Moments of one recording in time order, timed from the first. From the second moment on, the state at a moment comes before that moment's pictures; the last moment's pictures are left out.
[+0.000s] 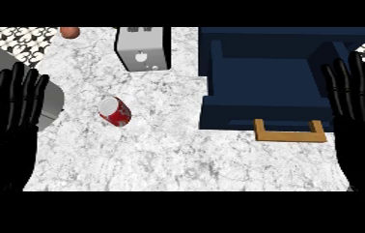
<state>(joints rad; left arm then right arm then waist) 0.01 0.12 0.03 -2.10 0.00 0.01 0.01 -0.06 -0.11 0.01 -2.10 -0.02 0.01 -0.01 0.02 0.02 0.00</state>
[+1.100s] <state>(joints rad) 0.04 0.00 -0.09 -2.09 -0.39 0.61 0.48 0.07 -0.09 -0.08 -2.06 -0.04 -0.05 0.19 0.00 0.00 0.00</state>
